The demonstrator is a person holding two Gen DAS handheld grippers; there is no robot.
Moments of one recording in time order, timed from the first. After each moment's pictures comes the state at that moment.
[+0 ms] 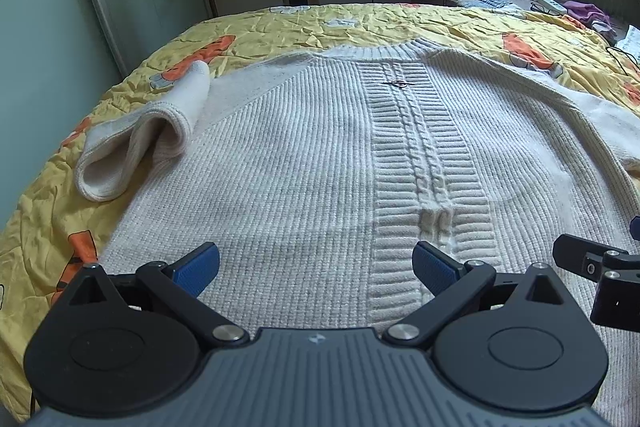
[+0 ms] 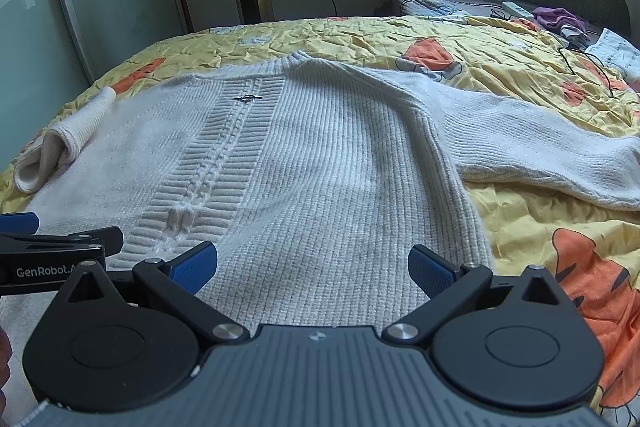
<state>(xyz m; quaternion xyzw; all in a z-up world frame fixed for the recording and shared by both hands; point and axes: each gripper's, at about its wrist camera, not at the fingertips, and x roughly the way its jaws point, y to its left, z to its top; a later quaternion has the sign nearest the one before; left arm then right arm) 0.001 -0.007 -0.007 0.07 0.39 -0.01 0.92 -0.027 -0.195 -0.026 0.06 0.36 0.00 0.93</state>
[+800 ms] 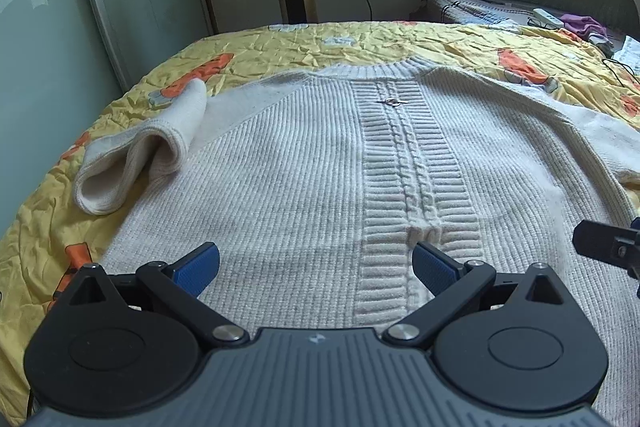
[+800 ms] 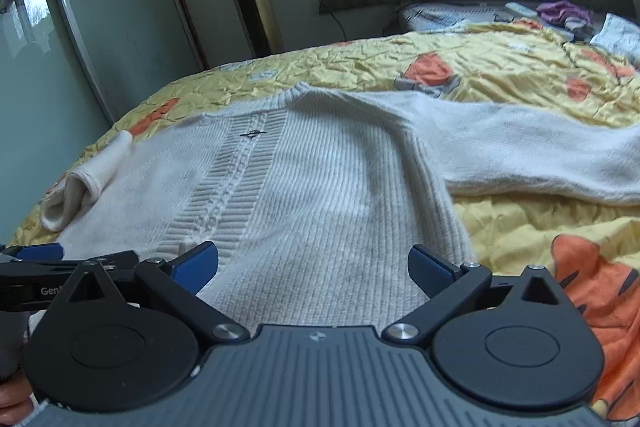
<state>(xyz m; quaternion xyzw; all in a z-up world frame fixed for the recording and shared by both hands) -0.003 -0.015 -0.001 0.07 0.36 -0.01 0.93 -0.036 -0.229 -0.022 0.12 0.32 0.03 0.94</state>
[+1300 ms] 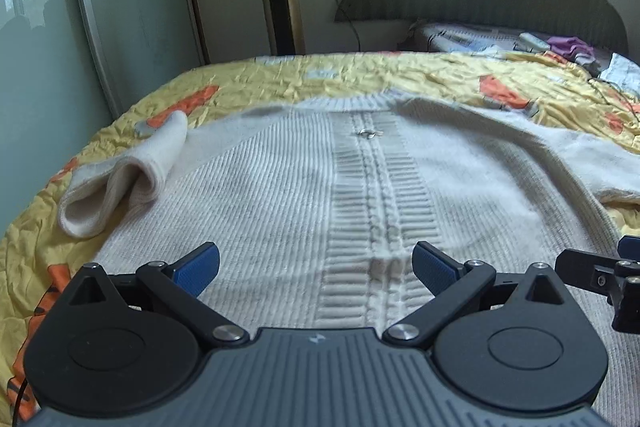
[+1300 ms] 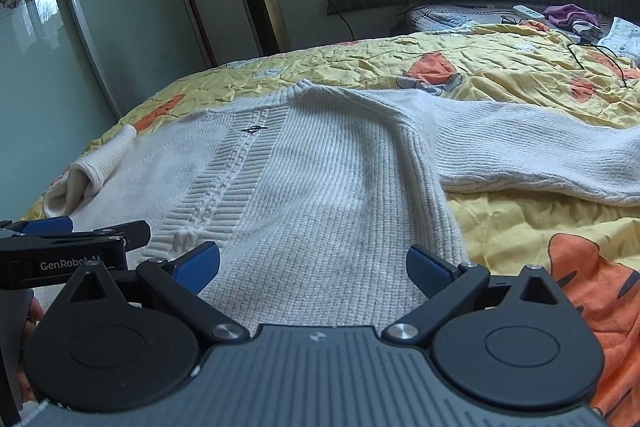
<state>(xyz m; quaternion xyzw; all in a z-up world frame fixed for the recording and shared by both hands) -0.008 -0.040 -0.004 0.07 0.31 -0.03 0.95 -0.042 -0.239 -0.030 0.11 0.31 0.04 0.94</state>
